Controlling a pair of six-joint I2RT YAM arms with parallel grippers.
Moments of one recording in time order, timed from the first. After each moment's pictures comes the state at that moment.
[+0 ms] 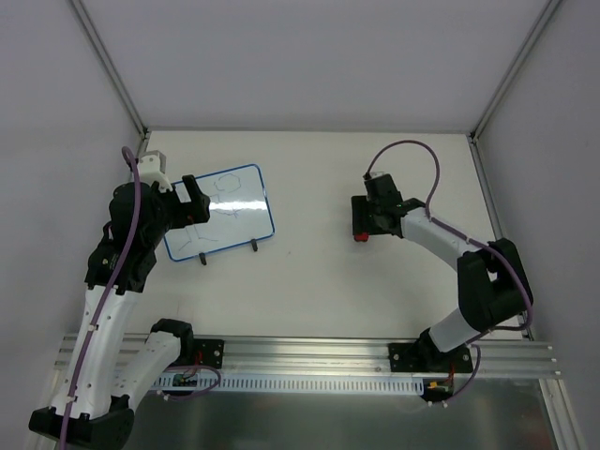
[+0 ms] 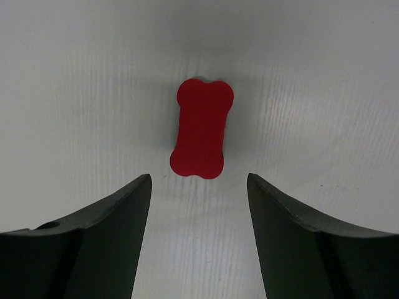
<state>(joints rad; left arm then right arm) -0.16 0.78 1.04 -0.65 -0.06 -0.26 0.46 1.55 0.99 -0.41 0.12 0.31</state>
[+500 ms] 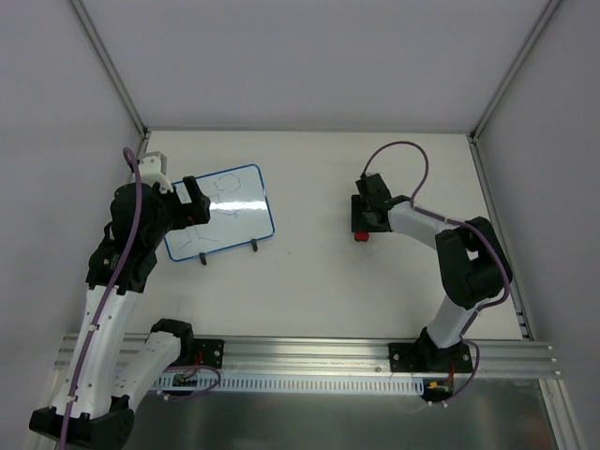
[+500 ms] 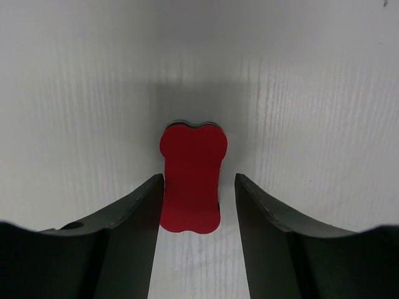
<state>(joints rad) -0.16 0.77 1.03 -0.65 -0.06 -0.26 0.46 1.73 1.04 -0.32 0.20 0.35</state>
